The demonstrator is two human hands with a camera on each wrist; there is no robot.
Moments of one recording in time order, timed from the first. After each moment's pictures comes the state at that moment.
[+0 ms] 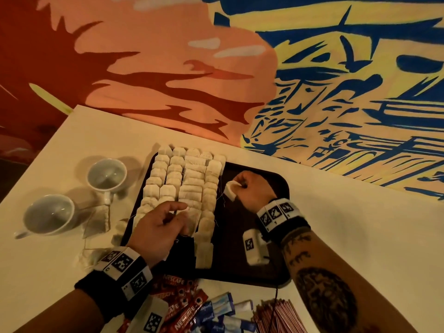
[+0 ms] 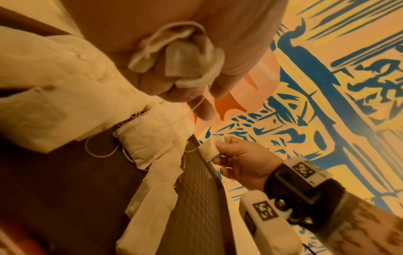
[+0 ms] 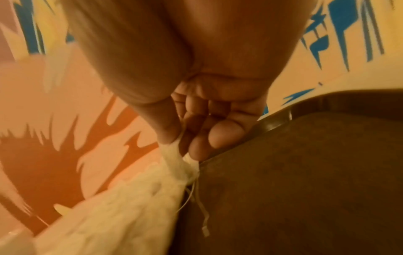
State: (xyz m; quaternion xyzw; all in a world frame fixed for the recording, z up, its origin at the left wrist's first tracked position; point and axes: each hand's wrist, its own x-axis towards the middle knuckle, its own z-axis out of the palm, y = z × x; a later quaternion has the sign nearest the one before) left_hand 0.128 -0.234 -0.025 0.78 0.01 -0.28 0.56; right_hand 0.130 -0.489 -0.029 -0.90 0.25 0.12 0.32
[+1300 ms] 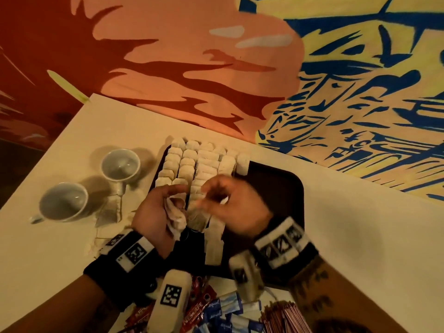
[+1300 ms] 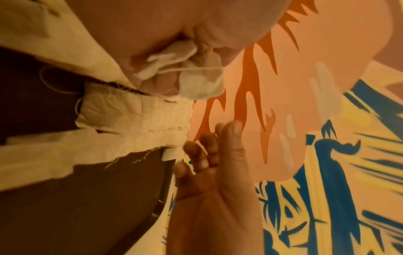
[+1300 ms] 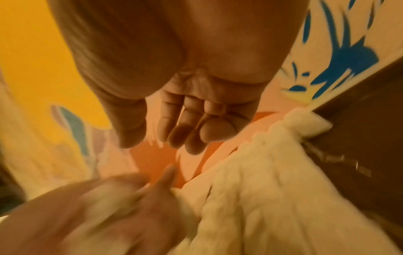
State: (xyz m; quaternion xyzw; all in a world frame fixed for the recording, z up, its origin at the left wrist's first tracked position) left_hand 0.146 -0.239 0.000 0.46 0.23 -0.34 0.79; right_hand 0.111 -0.402 0.020 -0.85 0.08 0.12 0.51
